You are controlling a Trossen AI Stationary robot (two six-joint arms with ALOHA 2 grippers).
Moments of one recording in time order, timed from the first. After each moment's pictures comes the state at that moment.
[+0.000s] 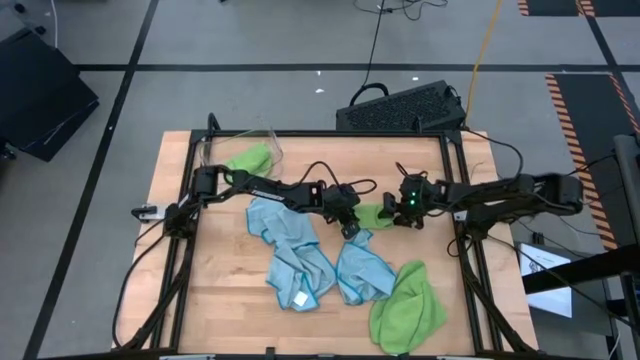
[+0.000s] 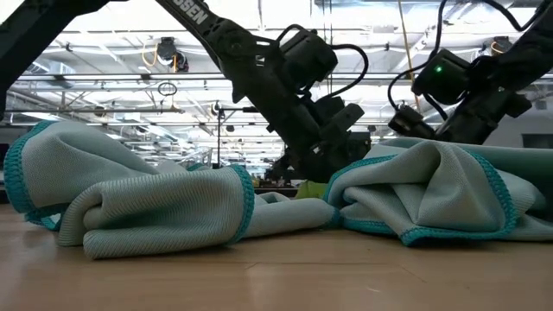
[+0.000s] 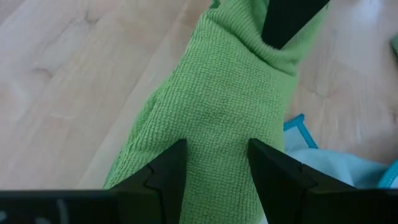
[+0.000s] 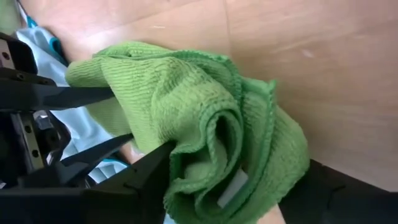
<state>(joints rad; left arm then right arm) 0.08 2.17 1.46 -0.10 0.00 -0.36 -0.34 1.23 0.24 0.12 -0.31 1.50</state>
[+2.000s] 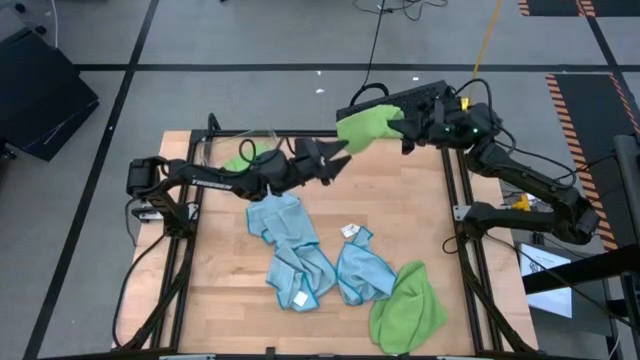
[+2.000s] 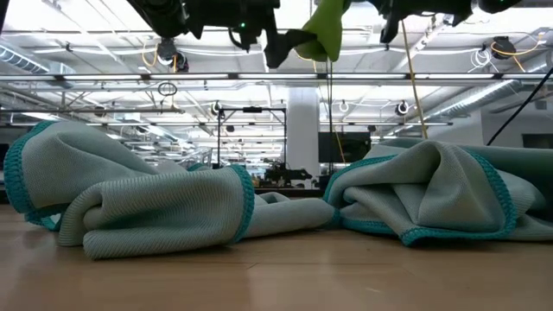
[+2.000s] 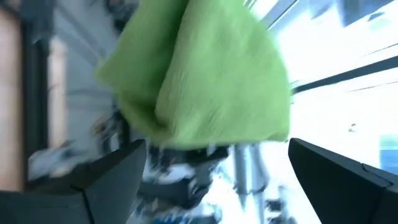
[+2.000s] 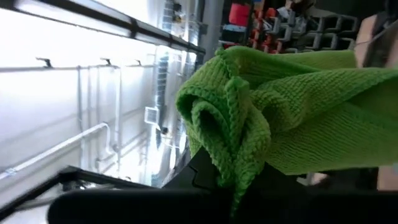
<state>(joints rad) 0.13 1.67 1.07 0.85 -0.26 -1.52 -0.69 0.96 0.80 0.42 -0.61 1.61</state>
